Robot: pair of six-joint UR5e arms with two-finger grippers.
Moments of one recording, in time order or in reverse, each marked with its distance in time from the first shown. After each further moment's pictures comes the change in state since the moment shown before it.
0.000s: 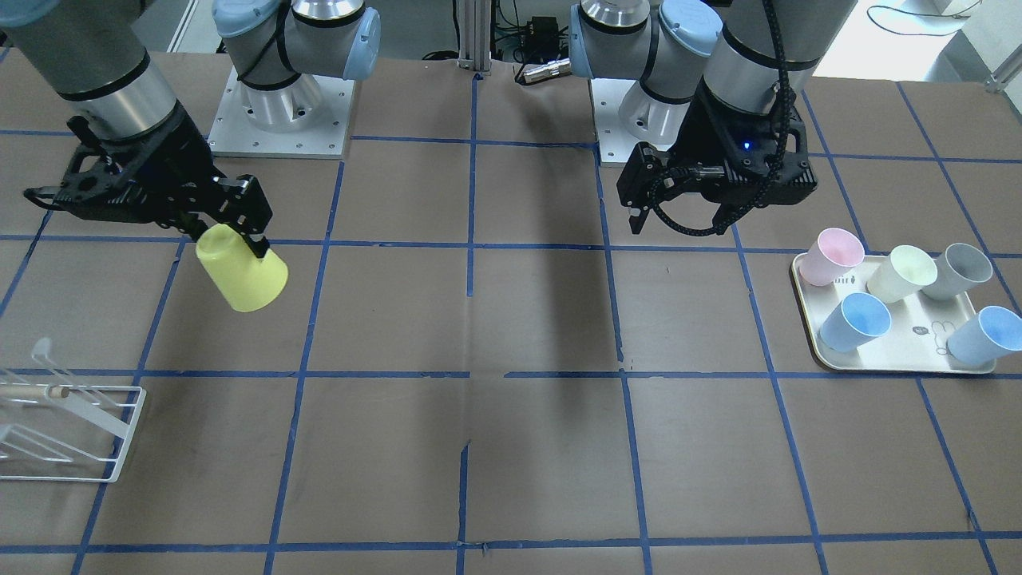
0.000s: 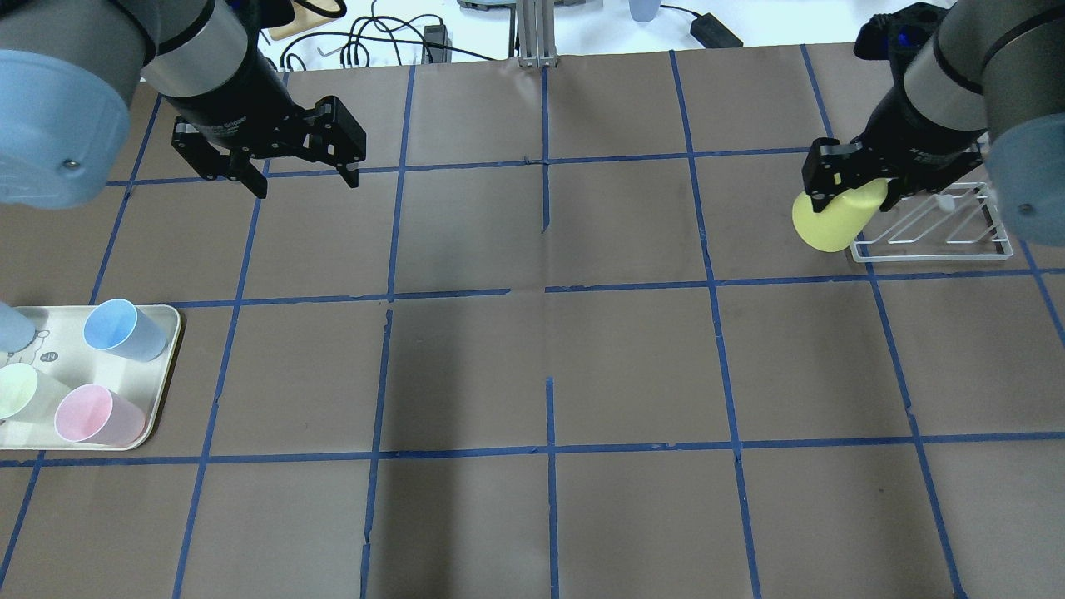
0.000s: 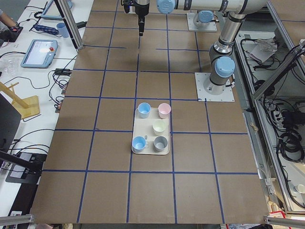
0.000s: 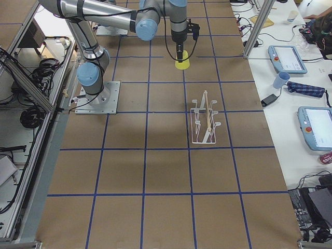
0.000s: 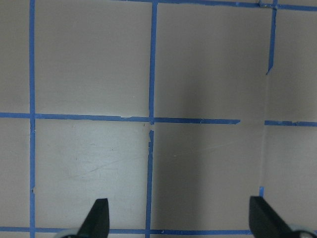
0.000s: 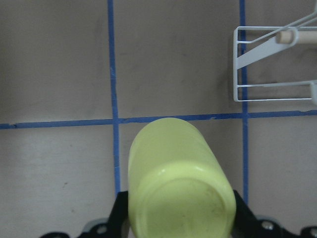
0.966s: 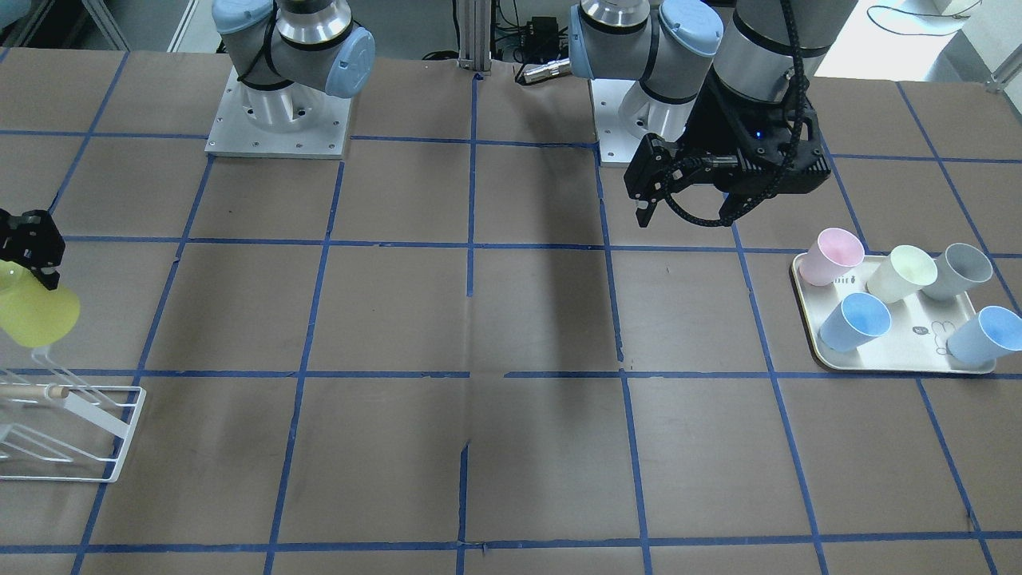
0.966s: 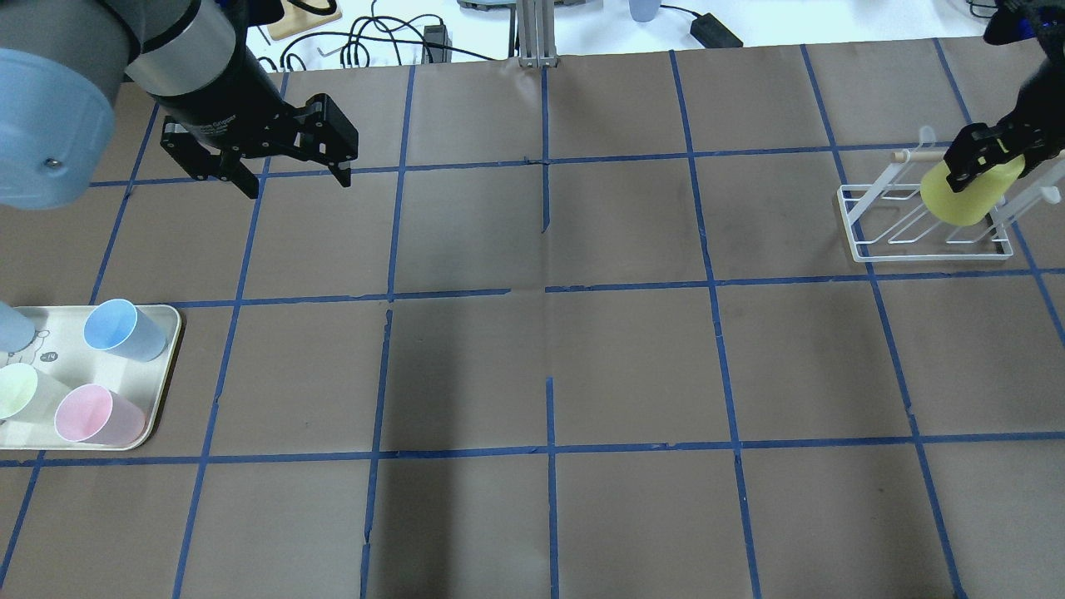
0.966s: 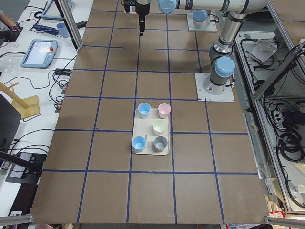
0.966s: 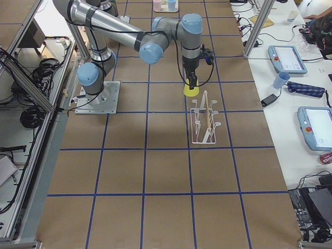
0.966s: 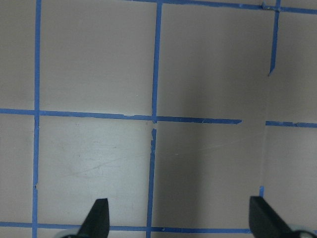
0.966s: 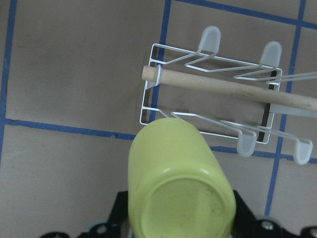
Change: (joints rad) left arm 0.010 0.012 0.001 -0.011 -0.001 0.000; right arm -0.227 0.165 -0.094 -0.070 -0.023 -0.399
